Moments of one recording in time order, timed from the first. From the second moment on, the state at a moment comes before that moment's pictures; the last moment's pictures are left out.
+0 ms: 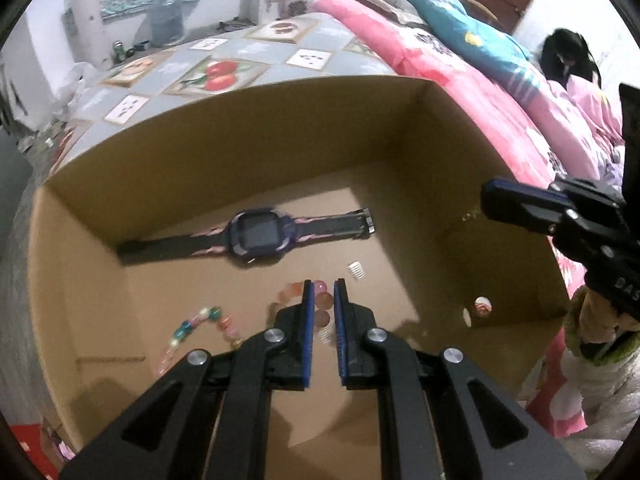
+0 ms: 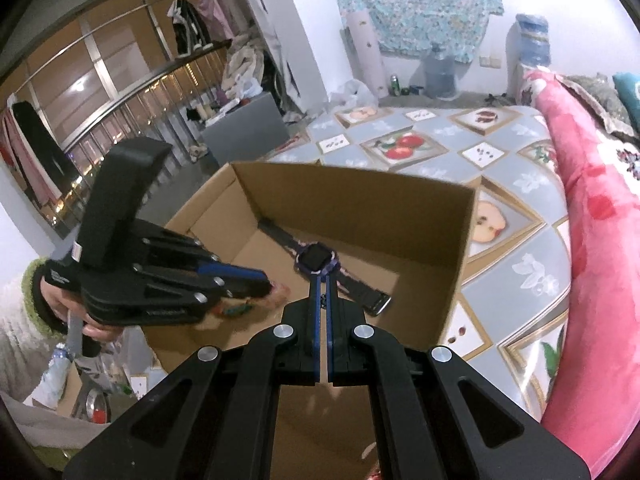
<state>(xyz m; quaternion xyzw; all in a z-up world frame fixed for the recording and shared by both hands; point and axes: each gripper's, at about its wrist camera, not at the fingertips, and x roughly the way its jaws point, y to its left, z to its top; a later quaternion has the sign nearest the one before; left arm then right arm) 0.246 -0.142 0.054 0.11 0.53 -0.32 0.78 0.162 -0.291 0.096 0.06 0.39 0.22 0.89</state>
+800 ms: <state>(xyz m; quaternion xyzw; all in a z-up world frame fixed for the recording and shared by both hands) 0.239 -0.188 0.055 0.00 0.57 -0.40 0.71 0.161 -0.314 0.117 0.08 0.37 0.20 0.91</state>
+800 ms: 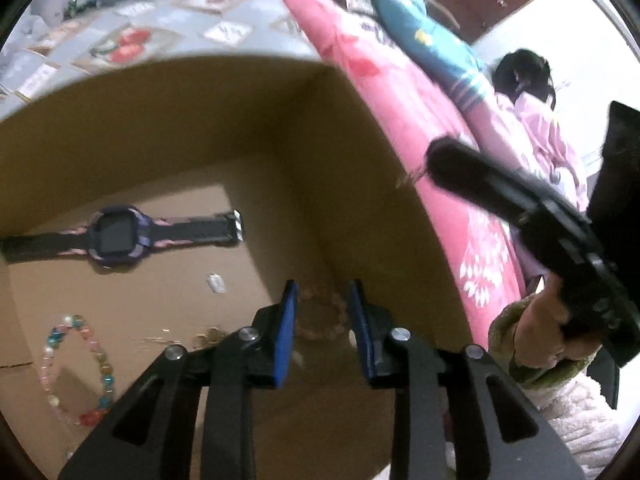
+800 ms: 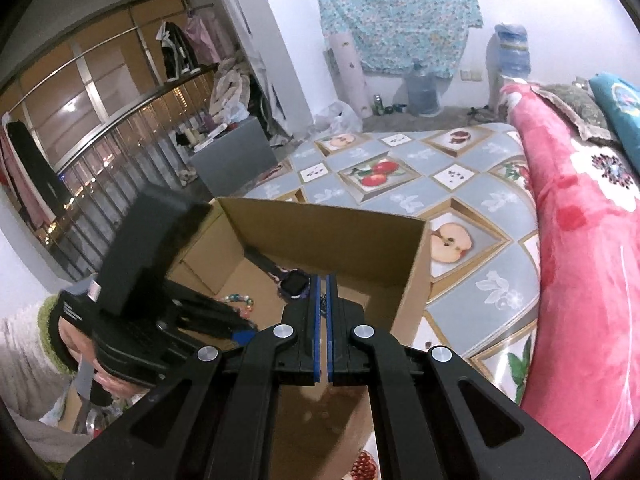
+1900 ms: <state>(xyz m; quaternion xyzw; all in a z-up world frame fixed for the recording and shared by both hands) 0.176 0.034 0.102 -0.02 0.39 -0.21 0.90 0.188 -0.221 0.123 0.02 0.45 0.22 0.86</state>
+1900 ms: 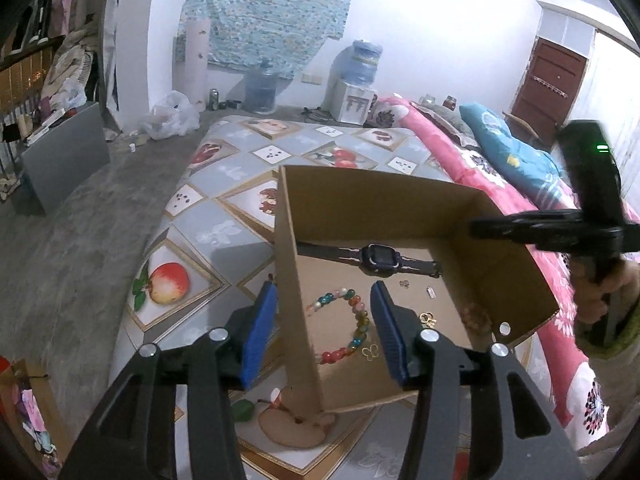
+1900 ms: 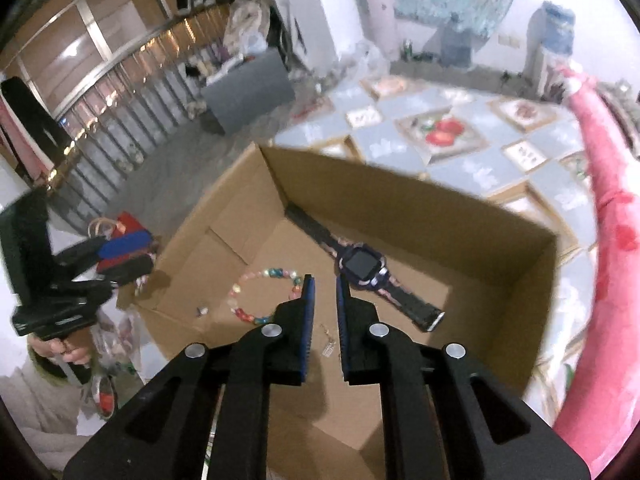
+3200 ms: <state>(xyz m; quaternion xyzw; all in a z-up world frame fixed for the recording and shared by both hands) 0.159 0.035 0.044 -0.10 0.51 -0.18 0.83 0.096 -0.307 0.068 0.15 0.51 0.10 0.84</state>
